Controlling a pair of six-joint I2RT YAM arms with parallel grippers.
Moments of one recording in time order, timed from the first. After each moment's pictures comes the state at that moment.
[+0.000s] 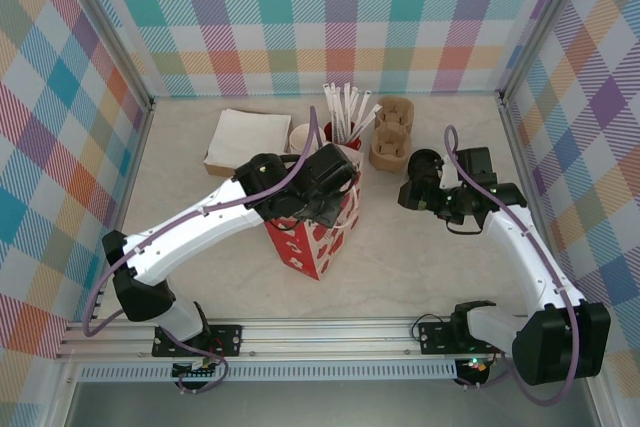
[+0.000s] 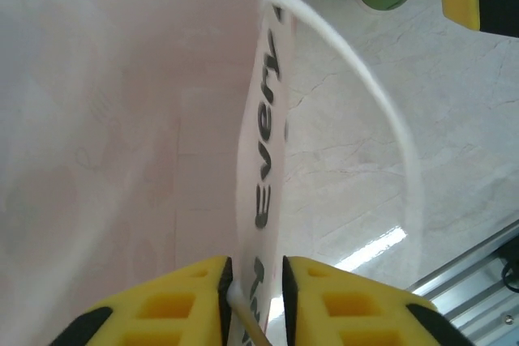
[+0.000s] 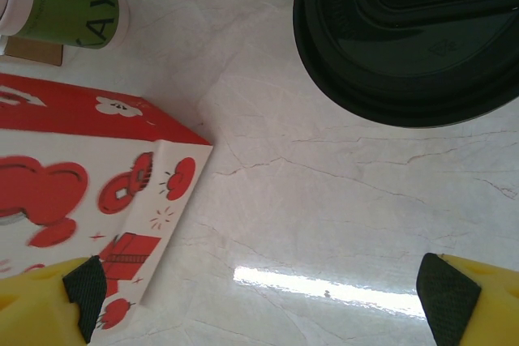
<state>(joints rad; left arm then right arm) -1.07 1.59 1.80 -1.28 -0.27 -0.50 0.14 1.12 0.92 -0.82 -0.37 0.36</state>
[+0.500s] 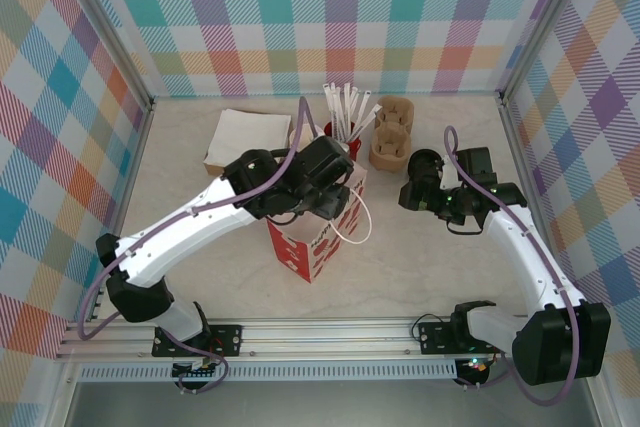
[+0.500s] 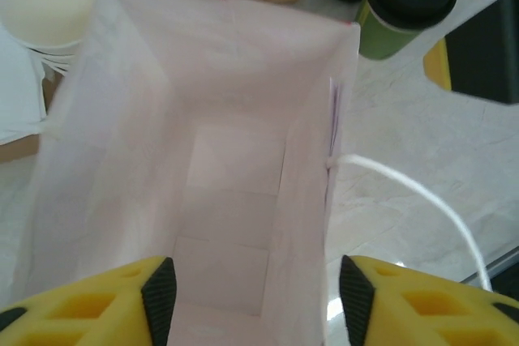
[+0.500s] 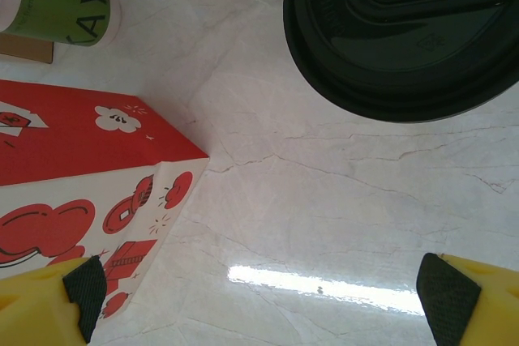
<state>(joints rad) -1.07 1.57 1.87 -1.28 -0.34 -0.49 0.14 1.12 0.93 -0.84 -0.35 0.35</state>
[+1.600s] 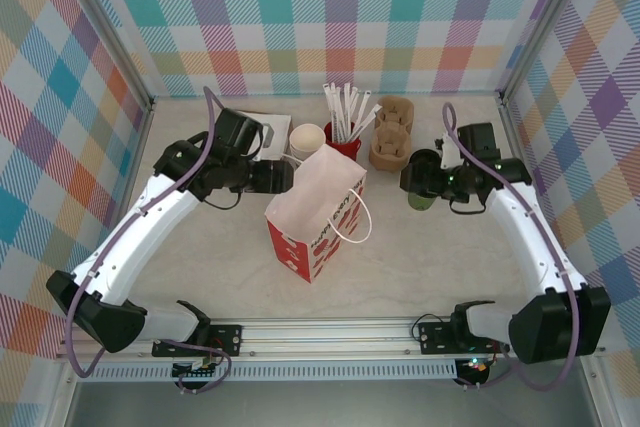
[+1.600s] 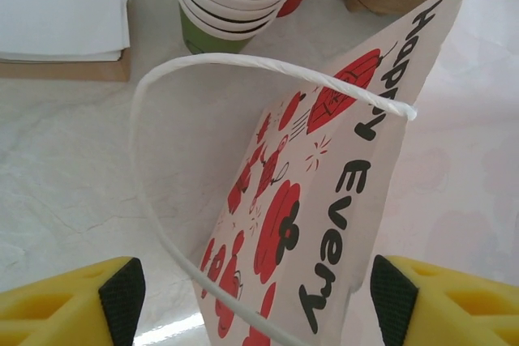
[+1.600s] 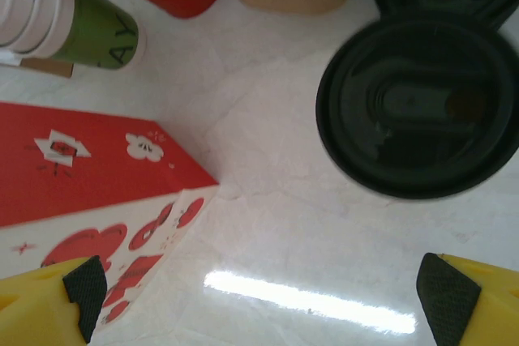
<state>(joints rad) -0.56 1.33 1.51 -1.12 0.06 -0.42 0.14 1.25 1.18 -0.95 -0.31 0.23</state>
